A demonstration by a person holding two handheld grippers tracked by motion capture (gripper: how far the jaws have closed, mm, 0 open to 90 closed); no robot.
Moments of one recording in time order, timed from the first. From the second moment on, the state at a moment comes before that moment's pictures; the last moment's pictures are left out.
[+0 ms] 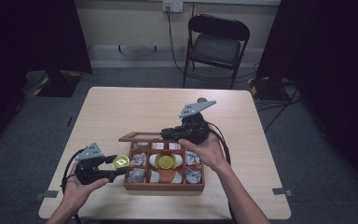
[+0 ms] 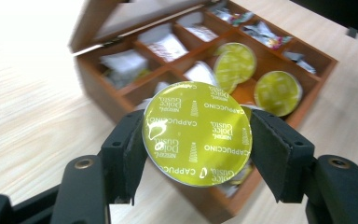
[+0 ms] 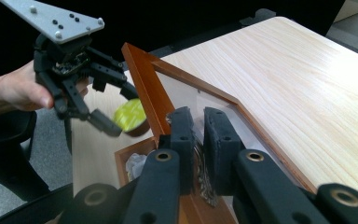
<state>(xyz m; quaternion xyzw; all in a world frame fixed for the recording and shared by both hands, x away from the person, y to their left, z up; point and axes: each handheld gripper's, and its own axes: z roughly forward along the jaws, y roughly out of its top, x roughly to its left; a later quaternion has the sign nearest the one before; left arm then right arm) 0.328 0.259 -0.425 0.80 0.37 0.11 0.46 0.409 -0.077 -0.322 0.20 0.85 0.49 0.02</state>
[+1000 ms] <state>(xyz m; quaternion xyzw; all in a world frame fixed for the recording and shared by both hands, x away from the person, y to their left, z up) 0.389 0.289 -0.465 0.79 0.45 0.13 0.39 0.408 -0.077 -0.324 0.20 0.85 0.49 0.02</state>
